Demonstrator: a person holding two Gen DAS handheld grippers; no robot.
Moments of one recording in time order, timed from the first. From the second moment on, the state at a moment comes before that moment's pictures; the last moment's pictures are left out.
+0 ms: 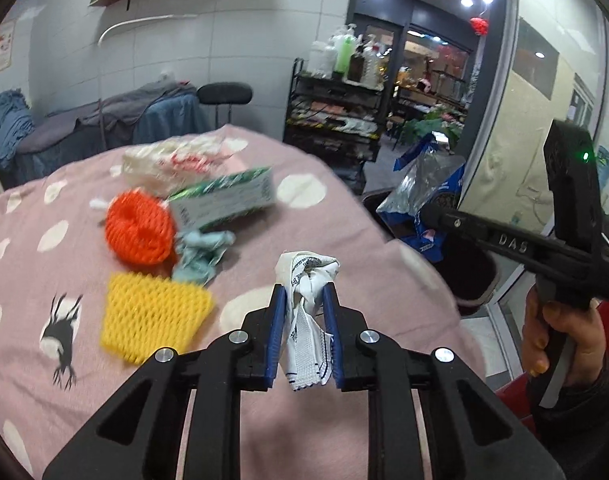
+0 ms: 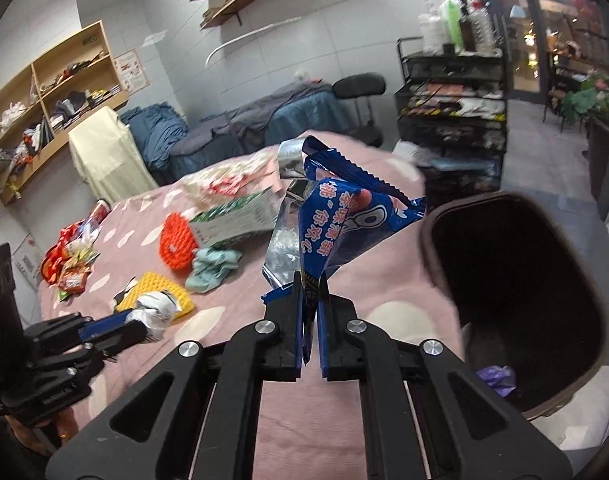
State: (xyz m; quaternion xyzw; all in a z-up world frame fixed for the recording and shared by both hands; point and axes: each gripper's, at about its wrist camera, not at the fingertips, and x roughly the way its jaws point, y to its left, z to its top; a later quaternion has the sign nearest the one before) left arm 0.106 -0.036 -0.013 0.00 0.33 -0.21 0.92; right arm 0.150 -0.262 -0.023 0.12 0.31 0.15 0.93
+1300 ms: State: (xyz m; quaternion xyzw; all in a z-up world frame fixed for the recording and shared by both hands) left arm 0.195 -0.246 -0.022 0.08 0.37 -0.38 0.84; right arm 0.144 -0.439 -0.081 0.23 0.32 -0.14 0.91
